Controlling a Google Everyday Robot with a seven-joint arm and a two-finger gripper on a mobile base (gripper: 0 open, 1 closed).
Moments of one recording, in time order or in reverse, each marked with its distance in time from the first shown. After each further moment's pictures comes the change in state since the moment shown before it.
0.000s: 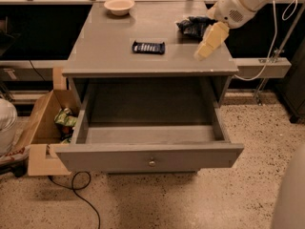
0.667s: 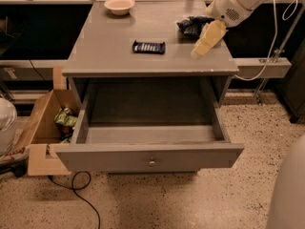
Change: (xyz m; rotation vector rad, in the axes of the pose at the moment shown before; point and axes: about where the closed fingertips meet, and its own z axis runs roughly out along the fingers) arm -0.008 -0.005 0.007 0.000 -0.019 -0.006
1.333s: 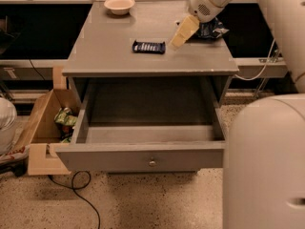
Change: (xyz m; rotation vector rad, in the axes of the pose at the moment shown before) arm -0.035 -0.036 0.054 0.016 0.001 0.088
